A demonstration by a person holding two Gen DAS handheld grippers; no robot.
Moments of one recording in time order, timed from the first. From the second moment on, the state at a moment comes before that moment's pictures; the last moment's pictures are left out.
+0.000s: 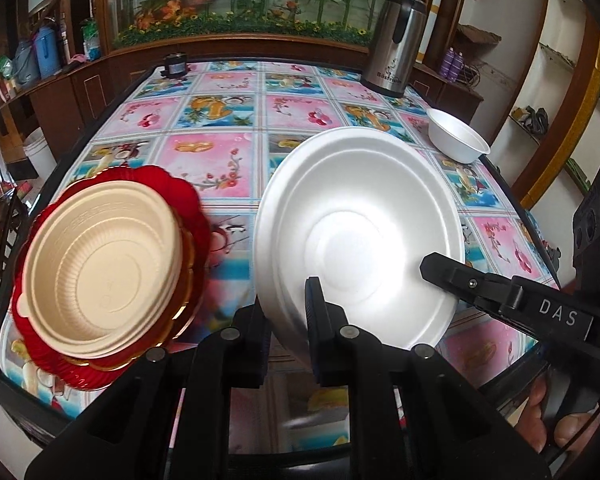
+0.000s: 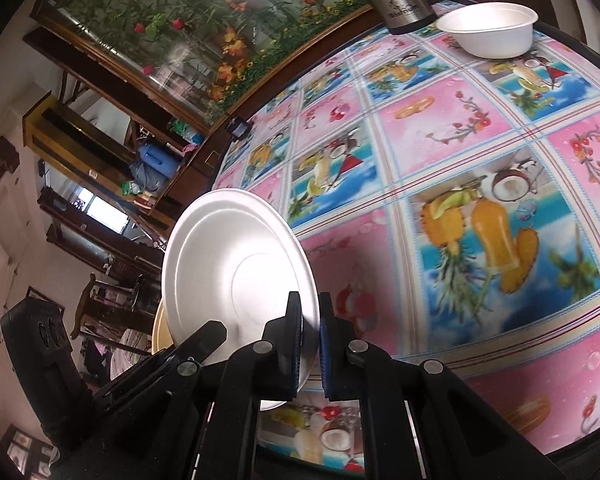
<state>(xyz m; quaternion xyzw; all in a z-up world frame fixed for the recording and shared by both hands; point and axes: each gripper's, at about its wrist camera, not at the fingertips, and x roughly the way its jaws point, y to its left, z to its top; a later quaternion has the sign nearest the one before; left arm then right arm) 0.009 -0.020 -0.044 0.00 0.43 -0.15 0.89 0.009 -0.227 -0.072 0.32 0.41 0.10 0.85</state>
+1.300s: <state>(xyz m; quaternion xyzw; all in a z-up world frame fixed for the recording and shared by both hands) 0.018 0.138 -0.046 -0.09 0.42 -0.01 0.90 0.049 -0.046 -0.049 0.21 0.43 0.22 0.85</state>
